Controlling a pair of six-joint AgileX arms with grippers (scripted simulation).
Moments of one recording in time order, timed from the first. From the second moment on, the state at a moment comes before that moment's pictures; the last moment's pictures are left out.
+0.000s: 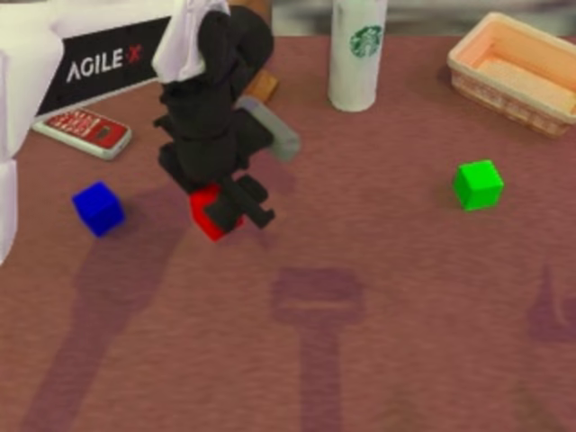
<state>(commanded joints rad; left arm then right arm) -0.48 2.20 1.75 -1.10 0.02 0.43 0.00 0.00 0.00 0.00 0.00 0.00</state>
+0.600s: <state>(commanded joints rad) -0.50 2.15 1.74 -1.14 0.02 0.51 0.00 0.00 0.00 0.00 0.00 0.00</state>
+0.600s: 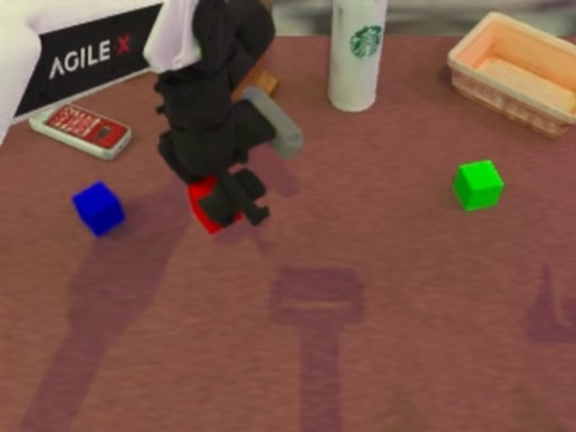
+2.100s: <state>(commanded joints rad) -0.61 2.00 1.31 -0.85 0.03 0.97 0.00 0.00 0.00 0.00 0.00 0.00</state>
